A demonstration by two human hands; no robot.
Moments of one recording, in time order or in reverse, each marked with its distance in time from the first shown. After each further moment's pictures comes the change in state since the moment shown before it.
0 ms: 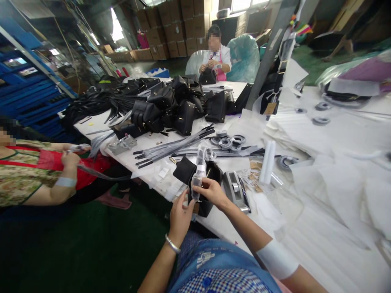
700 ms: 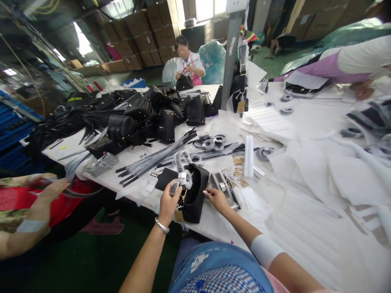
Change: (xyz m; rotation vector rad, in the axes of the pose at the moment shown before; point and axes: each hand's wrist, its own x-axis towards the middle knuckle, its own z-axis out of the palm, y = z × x) left_hand 0.082 0.030 0.019 -0.212 -0.089 -0.009; right_hand -0.013 0.102 -0.090 -0.641 0.340 0.114
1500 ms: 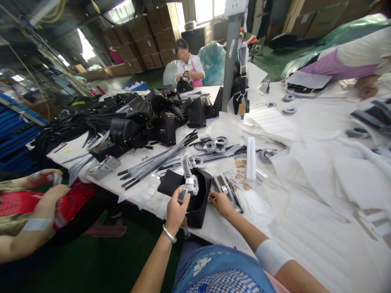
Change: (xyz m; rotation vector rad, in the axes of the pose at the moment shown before) left_hand -0.012 0.004 0.015 0.213 -0.078 0.041; right_hand 0.004 0.006 -0.011 -0.119 -0.121 0.029
